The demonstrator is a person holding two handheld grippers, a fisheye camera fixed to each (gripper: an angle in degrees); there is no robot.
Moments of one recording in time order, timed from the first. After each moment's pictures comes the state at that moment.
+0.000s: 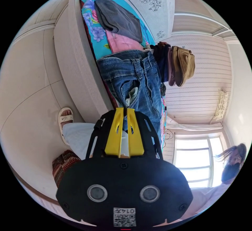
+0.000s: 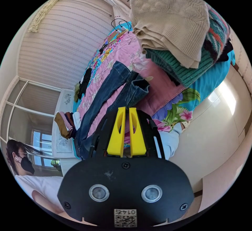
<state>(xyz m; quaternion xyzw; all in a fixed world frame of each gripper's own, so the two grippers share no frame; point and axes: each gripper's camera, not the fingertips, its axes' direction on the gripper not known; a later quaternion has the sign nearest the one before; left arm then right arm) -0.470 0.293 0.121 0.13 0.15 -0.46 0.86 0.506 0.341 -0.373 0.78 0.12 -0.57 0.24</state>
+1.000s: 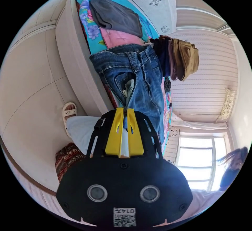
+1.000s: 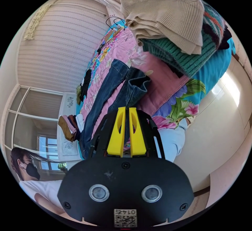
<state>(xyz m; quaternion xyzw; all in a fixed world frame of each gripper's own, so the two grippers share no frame) -0.408 0.242 0.080 0.10 0.14 -0.46 0.87 0.453 0.356 -0.334 0.77 0.09 -0.58 0.27</state>
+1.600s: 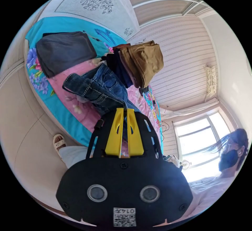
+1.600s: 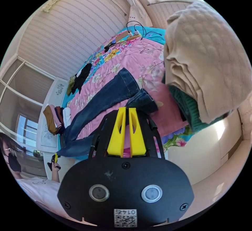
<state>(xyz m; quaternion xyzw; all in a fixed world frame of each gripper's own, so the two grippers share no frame) -0.372 0.120 0.012 0.18 0.15 -0.33 0.92 0.377 0.433 -0.271 0.80 0.21 -0.53 0.17</state>
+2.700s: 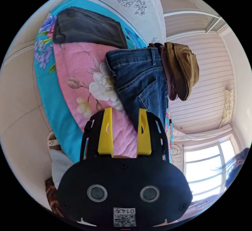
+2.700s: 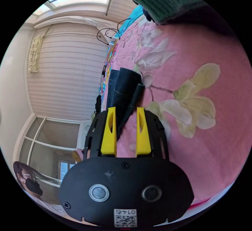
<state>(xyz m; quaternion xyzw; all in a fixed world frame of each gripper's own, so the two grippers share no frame) -0.373 0.091 0.105 0.22 0.09 -0.45 0.86 0.244 0.409 -0.407 0.71 -0.08 -0.65 0.24</state>
